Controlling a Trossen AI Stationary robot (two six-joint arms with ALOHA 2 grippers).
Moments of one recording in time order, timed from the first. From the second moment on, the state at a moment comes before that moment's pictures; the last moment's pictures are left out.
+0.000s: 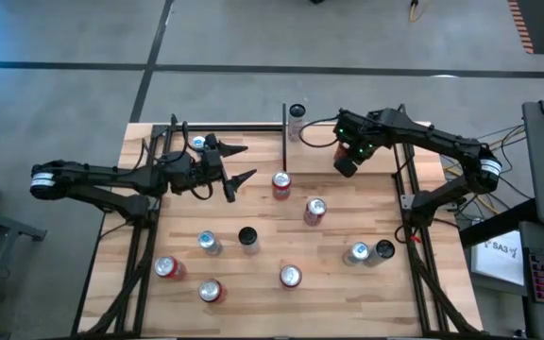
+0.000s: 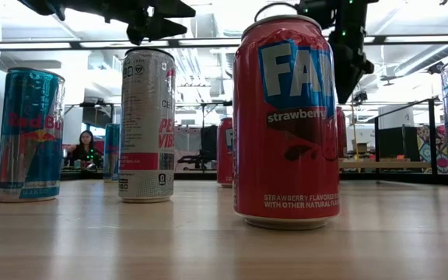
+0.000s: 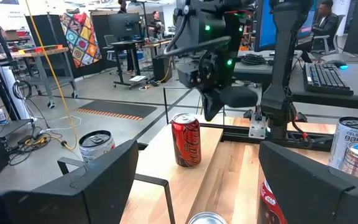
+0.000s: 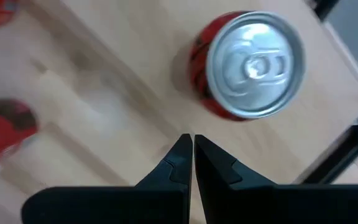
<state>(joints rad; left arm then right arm) 0.07 1.06 0.69 0.35 -0.30 0.07 -0.50 1.43 1.32 -1.26 0.15 0.25</state>
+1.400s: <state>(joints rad) 0.07 1.06 0.69 0.35 -0.30 0.07 -0.55 1.45 1.31 -1.15 0.30 0.28</state>
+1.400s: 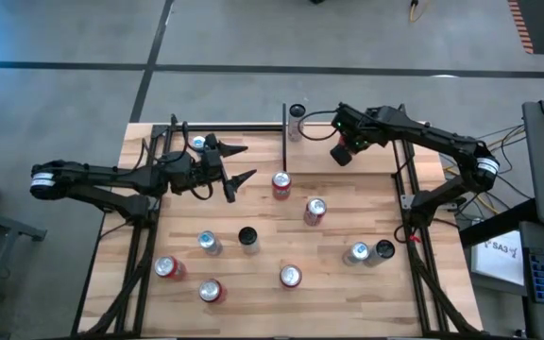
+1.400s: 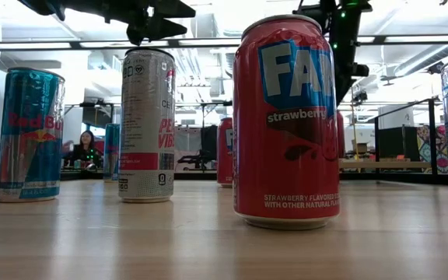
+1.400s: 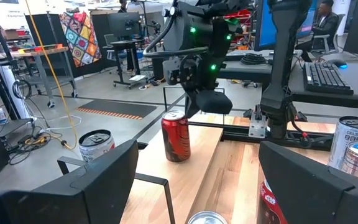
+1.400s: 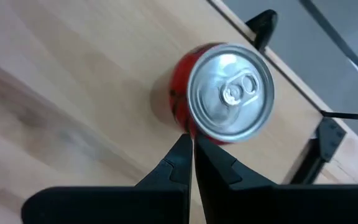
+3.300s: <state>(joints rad) 0.20 1.08 1.03 -0.55 -0.46 0.03 -0.56 0.97 0.77 0.01 0.05 -0.06</state>
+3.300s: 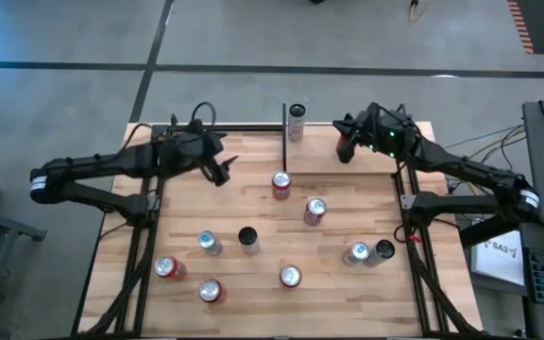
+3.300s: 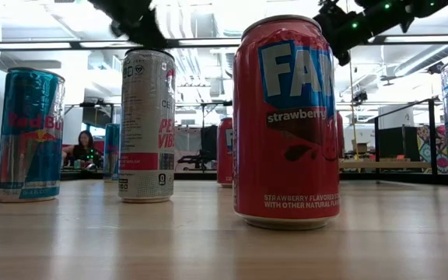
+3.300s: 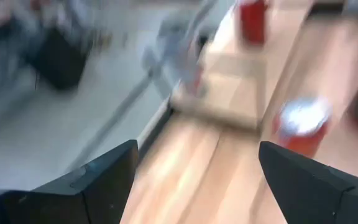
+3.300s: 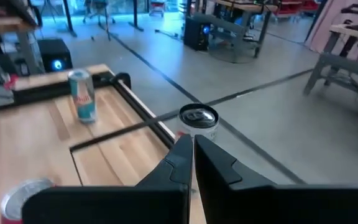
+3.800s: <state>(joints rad) 0.49 1.10 1.01 -0.68 -0.48 -0.11 -0.54 0.97 0.77 0.00 0.04 -0.02</state>
